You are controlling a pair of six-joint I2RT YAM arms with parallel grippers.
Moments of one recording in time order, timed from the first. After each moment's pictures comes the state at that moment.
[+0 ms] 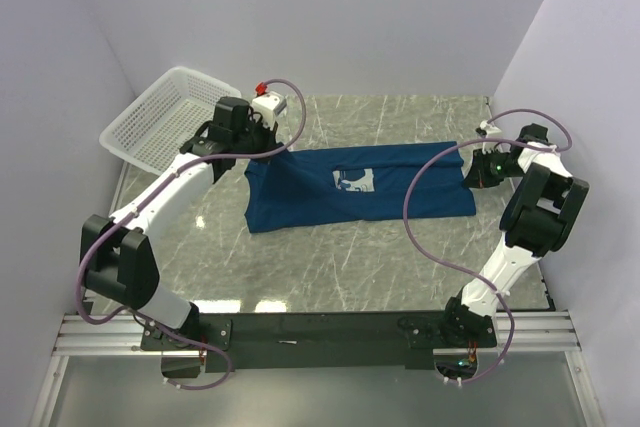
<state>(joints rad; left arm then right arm) -0.39 1.51 1.26 -0.32 0.22 0.07 -0.47 1.93 1.38 -0.74 -0.66 -0.69</state>
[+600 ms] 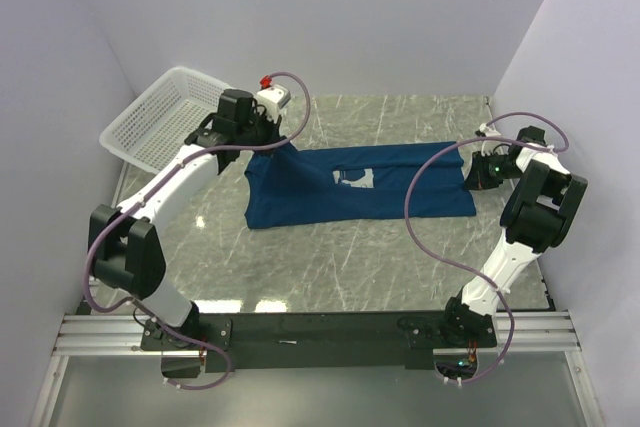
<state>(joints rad) -0.38 1.57 1.33 -0.33 0.23 0.08 -0.47 1.97 1.38 -0.71 -0.63 -0.65</state>
